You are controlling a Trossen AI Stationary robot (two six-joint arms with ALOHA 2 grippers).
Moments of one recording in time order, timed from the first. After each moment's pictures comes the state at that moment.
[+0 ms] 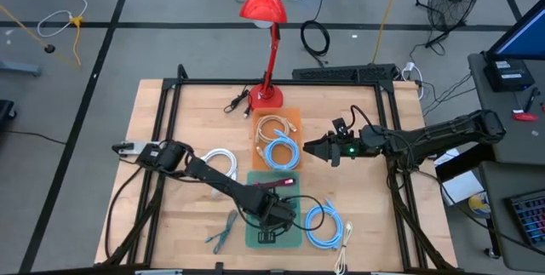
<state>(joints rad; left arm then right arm) -0.40 2.25 1.72 -0.82 0.02 -0.40 0.12 1.05 0.58 0.42 0.15 0.96</state>
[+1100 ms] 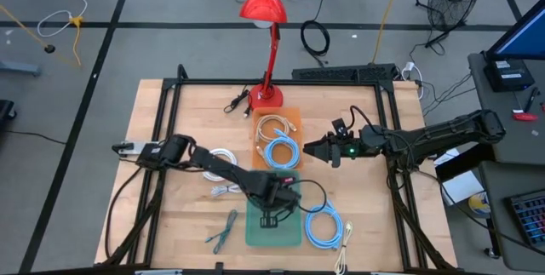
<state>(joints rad) -0.29 2.24 1.72 -0.88 0.00 -0.31 0.12 1.05 0.58 0.42 0.13 0.96</state>
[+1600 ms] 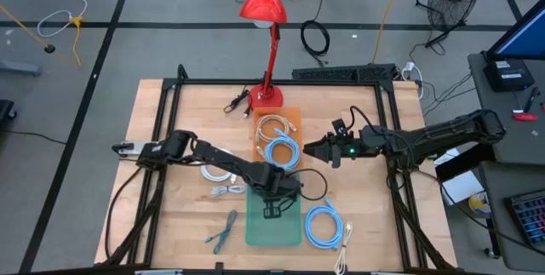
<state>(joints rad) -0.22 2.24 1.72 -0.88 -0.03 -0.32 0.13 1.05 0.58 0.42 0.12 0.96</state>
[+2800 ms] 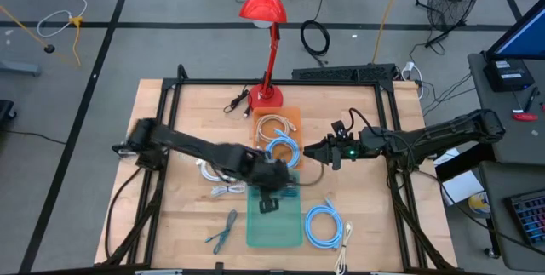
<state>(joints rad) -0.26 1.87 1.72 -0.88 -0.08 -0.44 0.14 1.05 0.58 0.41 0.13 0.96</state>
